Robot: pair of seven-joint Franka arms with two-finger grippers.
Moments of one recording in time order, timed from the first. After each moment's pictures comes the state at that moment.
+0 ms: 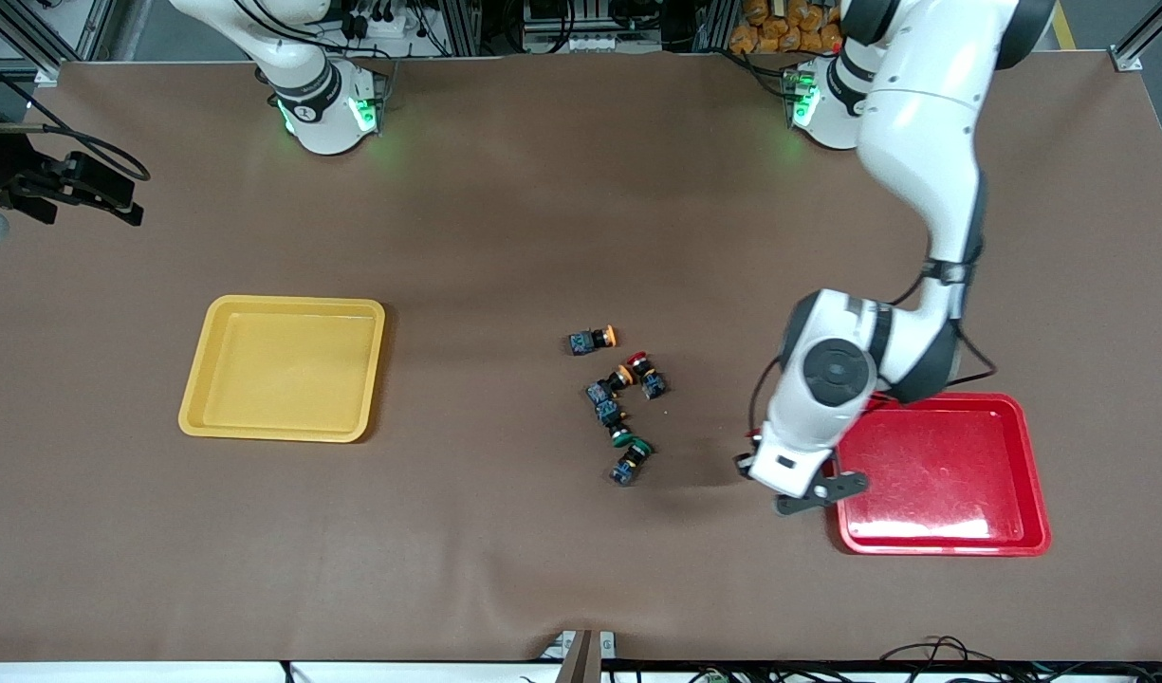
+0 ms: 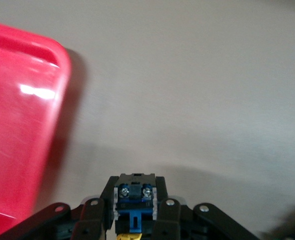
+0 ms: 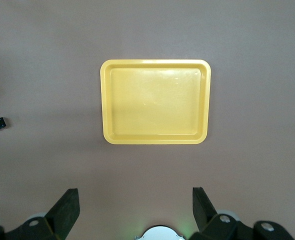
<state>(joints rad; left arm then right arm) -0.38 0.76 0.07 -1.37 0.08 2.24 -0.61 -0.08 0.00 0.11 -1.45 0.02 1.36 0.08</state>
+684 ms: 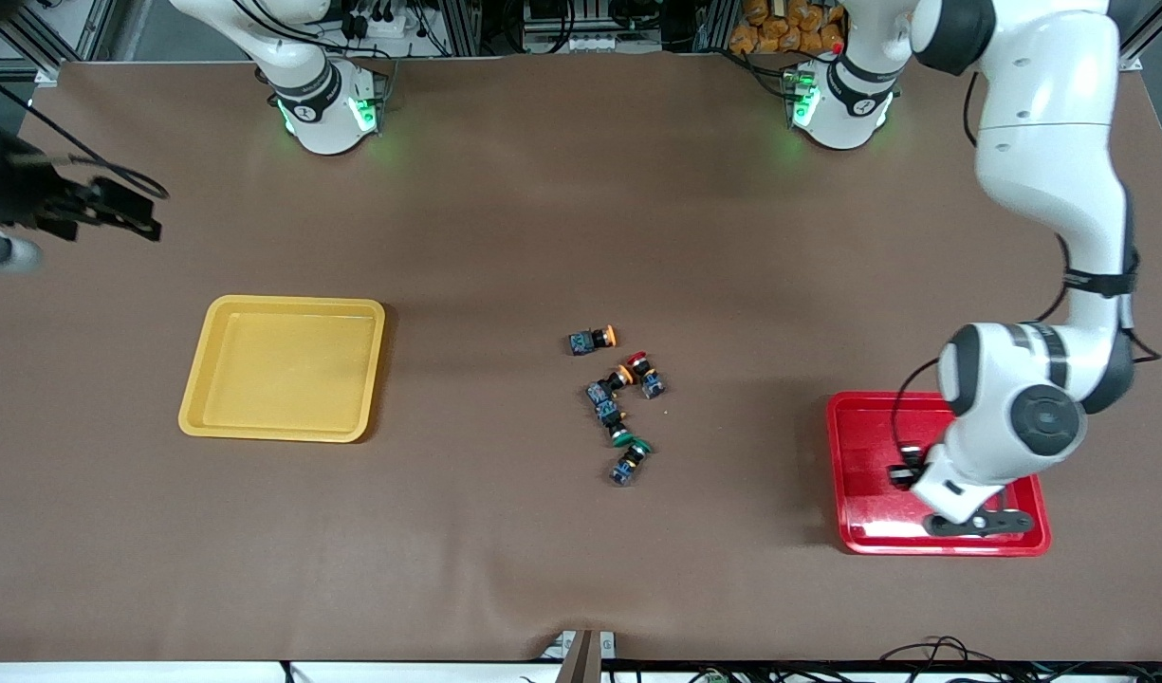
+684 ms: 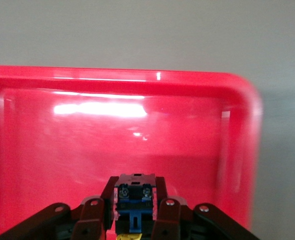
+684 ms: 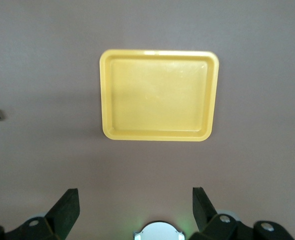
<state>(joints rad) -0.08 0.77 0.07 -1.40 0.08 2.24 -0.10 -0.08 0.09 0.12 -1.46 0.02 1.36 0.06</state>
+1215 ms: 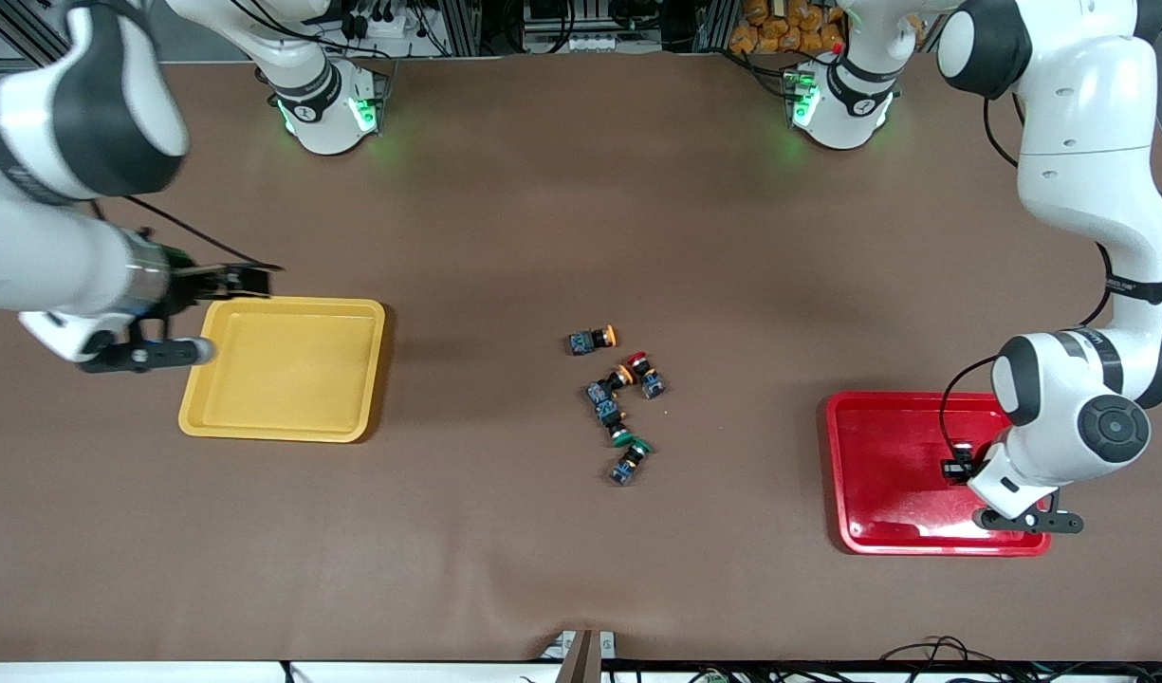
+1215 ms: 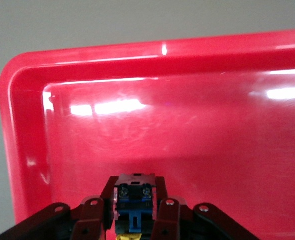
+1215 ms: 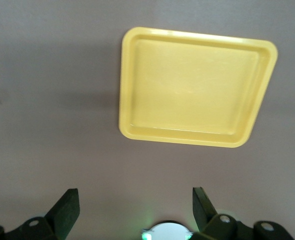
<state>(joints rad) 0.04 0.83 0.07 -1.40 0.08 2.28 0.11 0.07 0.27 0.14 -1.45 0.03 1.43 0.19</state>
